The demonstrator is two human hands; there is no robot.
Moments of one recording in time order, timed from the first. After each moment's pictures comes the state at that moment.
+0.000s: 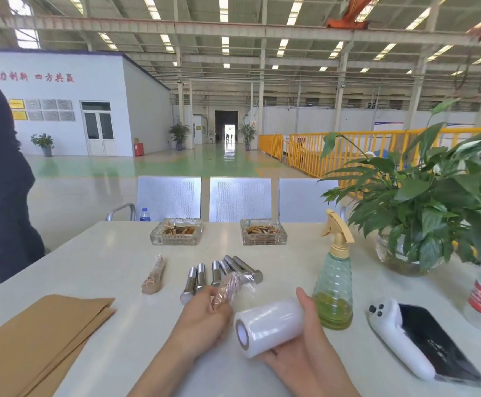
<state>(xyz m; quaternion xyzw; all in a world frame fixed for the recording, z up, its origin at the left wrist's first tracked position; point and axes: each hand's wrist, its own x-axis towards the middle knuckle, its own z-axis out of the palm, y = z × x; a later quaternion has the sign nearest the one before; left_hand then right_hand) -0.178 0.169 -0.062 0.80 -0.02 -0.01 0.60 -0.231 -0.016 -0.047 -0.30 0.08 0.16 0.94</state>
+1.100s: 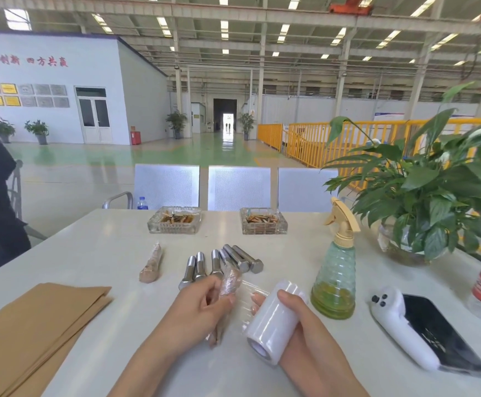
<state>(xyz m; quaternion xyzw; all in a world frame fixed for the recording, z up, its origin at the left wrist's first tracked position) -0.182 0.193 -0.066 0.83 -0.16 0.07 0.53 -0.233 -0.011 -0.057 -0.38 0.05 0.10 0.92</state>
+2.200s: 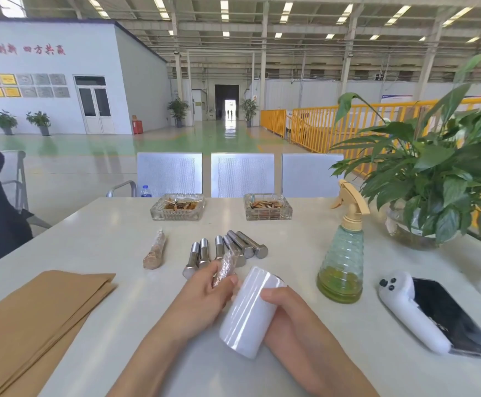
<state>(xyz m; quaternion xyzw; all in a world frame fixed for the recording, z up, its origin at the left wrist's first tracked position) -0.189 0.184 -0.059 0.78 -0.12 0.00 0.61 -0.236 0.008 -0.057 -0.42 -0.10 0.16 0.89</state>
